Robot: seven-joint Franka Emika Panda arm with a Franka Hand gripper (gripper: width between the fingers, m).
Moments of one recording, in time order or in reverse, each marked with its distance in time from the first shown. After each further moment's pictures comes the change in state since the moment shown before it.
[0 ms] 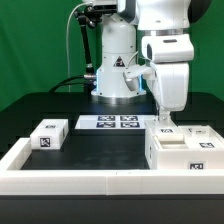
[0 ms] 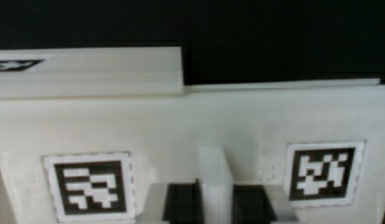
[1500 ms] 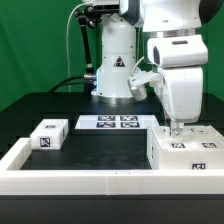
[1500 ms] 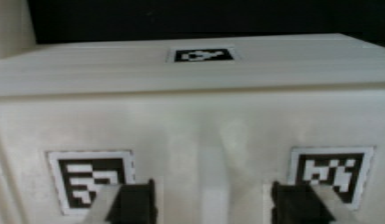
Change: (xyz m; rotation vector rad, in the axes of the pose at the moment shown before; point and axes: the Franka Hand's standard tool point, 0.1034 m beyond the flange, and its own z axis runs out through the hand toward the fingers) arm 0.003 0.069 -0.001 -0.029 0.027 0.020
